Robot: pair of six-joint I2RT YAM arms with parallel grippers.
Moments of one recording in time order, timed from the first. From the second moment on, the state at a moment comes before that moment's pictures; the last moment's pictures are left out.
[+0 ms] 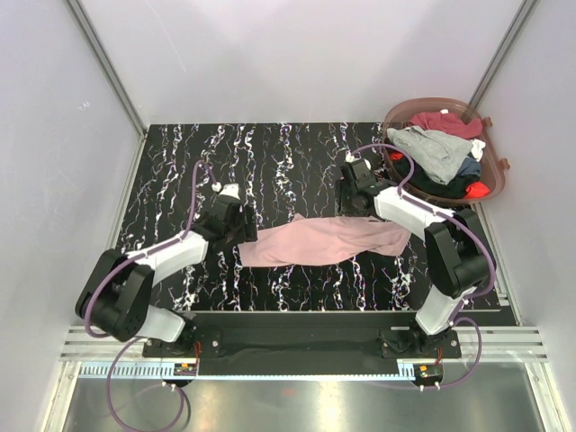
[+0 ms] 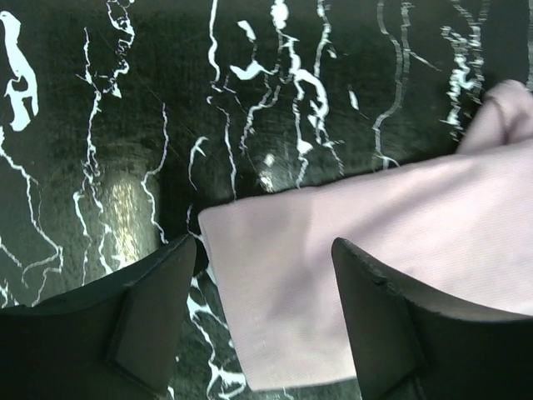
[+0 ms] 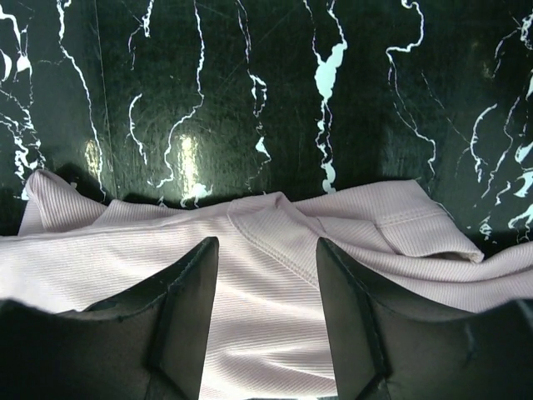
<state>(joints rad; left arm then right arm) -0.47 1.39 0.66 -0.08 -0.14 -0.47 0.45 1.73 1.14 -0.38 0.15 0.41</state>
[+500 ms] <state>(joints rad) -0.41 1.49 0.68 -0.09 -0.04 -0.48 0.45 1.84 1.19 -0.39 0.14 0.41</state>
